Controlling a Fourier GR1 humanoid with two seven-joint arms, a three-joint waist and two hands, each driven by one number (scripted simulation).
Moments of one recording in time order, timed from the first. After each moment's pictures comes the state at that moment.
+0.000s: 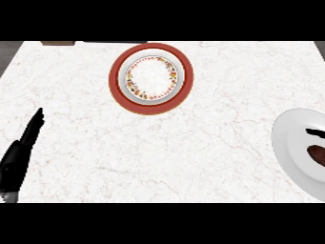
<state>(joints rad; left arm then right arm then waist) 0.04 0.50 -0.16 -1.42 0.06 0.24 -0.17 -0.38 -0.88 0.35 -0.64 0.45 0.51 -0.75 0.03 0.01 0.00</state>
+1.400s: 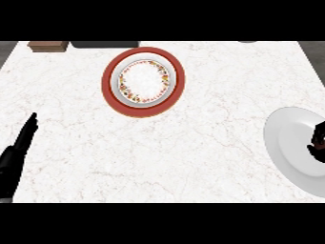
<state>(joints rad) 0.08 0.49 -0.11 -1.44 0.03 0.22 -0.15 -0.54 -0.68 0.23 -0.30 0.35 0.04 -0.34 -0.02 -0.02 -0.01</state>
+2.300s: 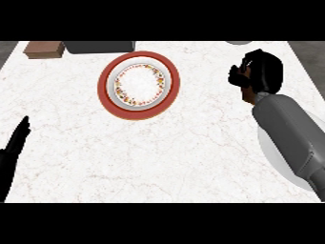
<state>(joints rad) 0.11 0.51 -0.08 -1.44 0.04 0.22 -0.13 -0.85 -0.34 0.37 -0.65 0.58 -0.66 0.36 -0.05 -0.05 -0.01</state>
